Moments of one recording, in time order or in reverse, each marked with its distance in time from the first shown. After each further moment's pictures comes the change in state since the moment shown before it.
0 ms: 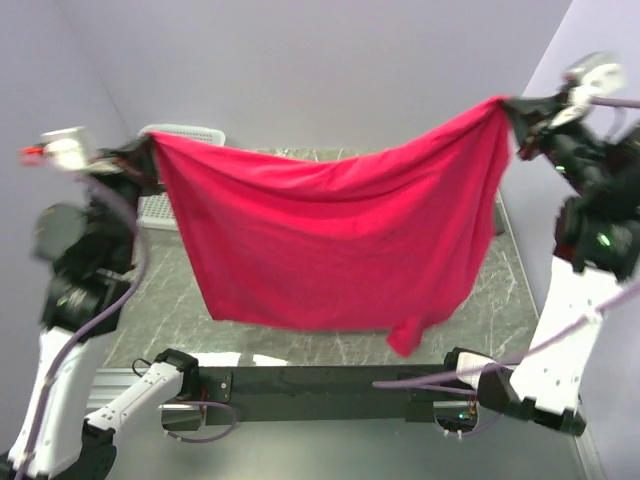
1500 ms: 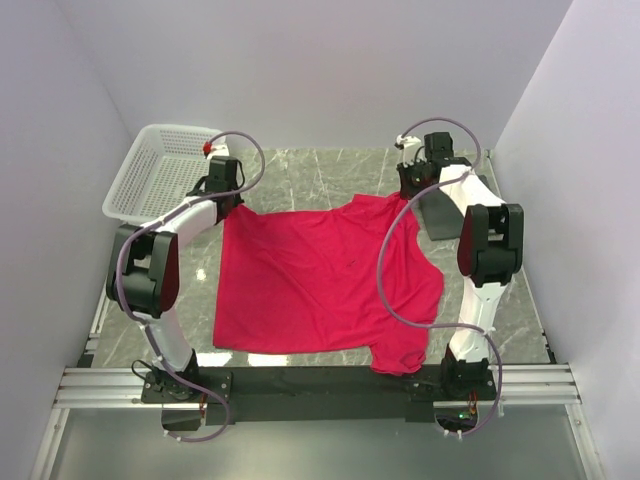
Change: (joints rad) left arm 0.114 1.002 -0.179 0.137 -0.045 -0.124; right arm 0.359 0.882 -0.313 0.004 0.461 -0.137
